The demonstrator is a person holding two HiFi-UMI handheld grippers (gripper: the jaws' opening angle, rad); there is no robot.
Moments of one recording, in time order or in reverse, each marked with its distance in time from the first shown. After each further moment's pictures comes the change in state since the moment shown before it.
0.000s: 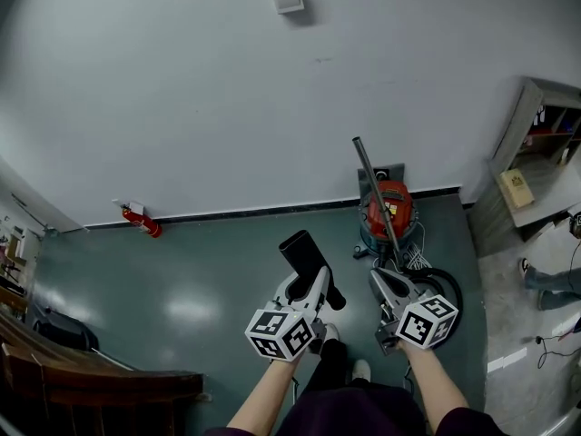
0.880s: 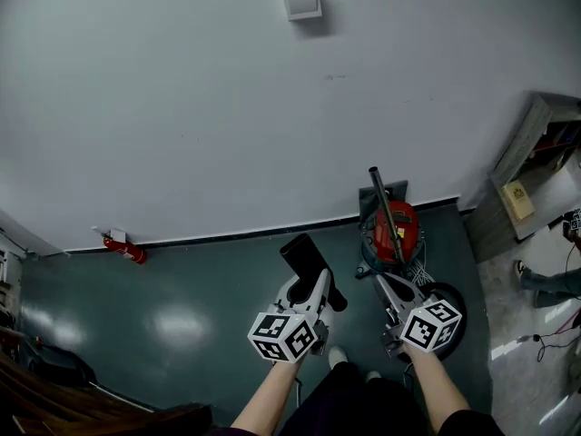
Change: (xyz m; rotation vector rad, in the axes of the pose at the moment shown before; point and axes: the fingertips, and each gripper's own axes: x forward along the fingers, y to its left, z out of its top) left arm 0.098 0.135 0.066 -0.044 0.024 -0.081; right arm 0.150 -0.042 0.035 -0.006 -0.012 -0.130
